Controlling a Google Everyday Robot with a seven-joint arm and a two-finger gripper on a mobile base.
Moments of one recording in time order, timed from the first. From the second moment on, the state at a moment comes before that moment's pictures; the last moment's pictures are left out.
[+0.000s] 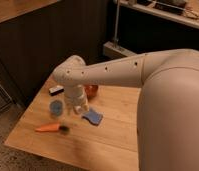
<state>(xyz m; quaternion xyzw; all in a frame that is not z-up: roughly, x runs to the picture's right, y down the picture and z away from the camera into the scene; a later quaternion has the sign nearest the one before) -0.107 0.103 0.703 -0.26 0.23 0.64 0.68</state>
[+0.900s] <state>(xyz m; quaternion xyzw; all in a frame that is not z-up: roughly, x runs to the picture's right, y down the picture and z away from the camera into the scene) -0.115 0.100 0.706 -0.28 0.18 0.55 0.77</state>
